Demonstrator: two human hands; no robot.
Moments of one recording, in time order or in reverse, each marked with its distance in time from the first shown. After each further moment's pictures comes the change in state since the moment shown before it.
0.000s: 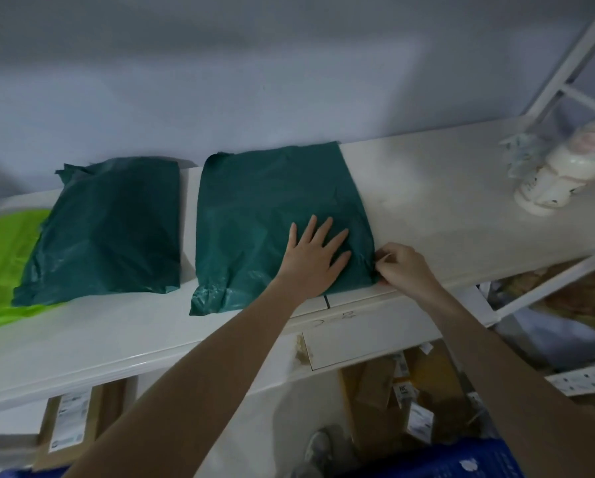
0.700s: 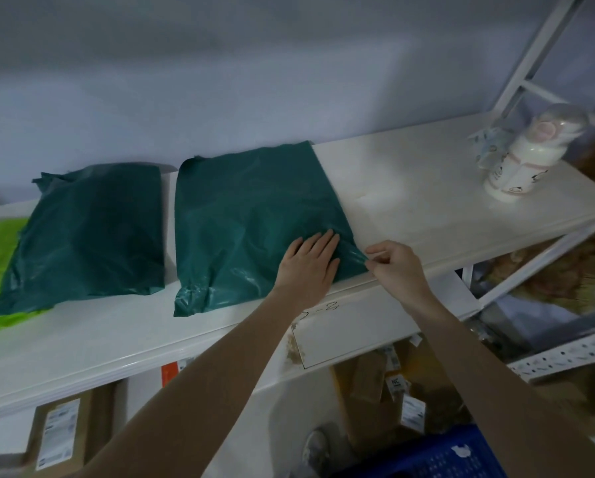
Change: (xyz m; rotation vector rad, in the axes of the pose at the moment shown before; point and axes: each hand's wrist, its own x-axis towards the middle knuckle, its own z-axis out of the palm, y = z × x) left_hand -0.016 0.026 0.015 0.014 0.083 0.058; right_hand -0.029 0.010 -0.003 0.122 0.178 -0.020
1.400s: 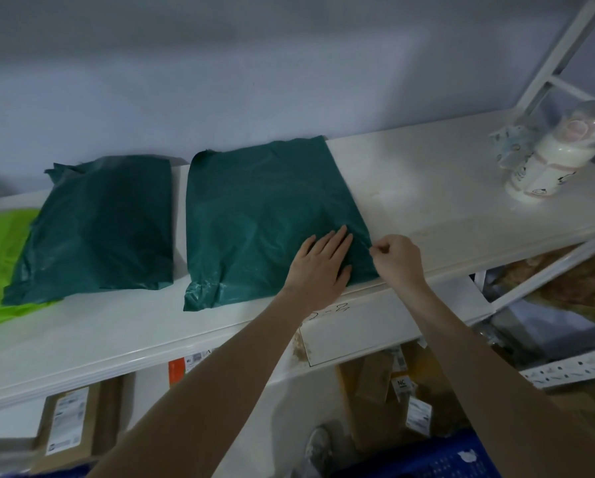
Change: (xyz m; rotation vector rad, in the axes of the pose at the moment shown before) left_hand 0.001 -0.003 0.005 -0.027 0.021 0.028; right_hand 0.024 -0.008 0.021 -0.200 0.077 -0.045
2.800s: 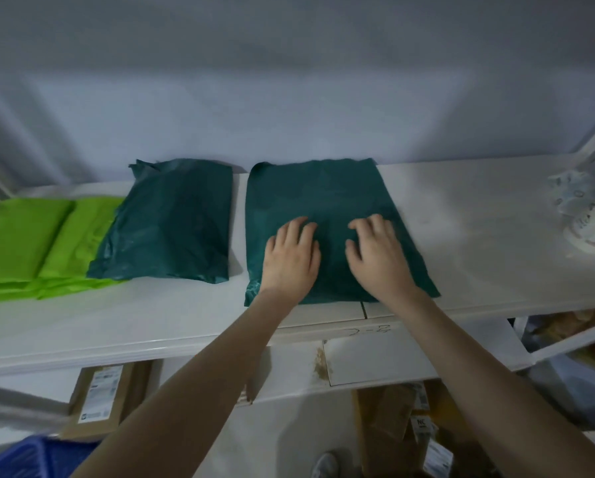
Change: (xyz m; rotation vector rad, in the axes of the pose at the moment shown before) left_hand -0.048 -0.077 -0.043 -0.086 0.411 -0.369; right_hand -0.012 -0.083 0.043 -0.356 0.092 -0.706
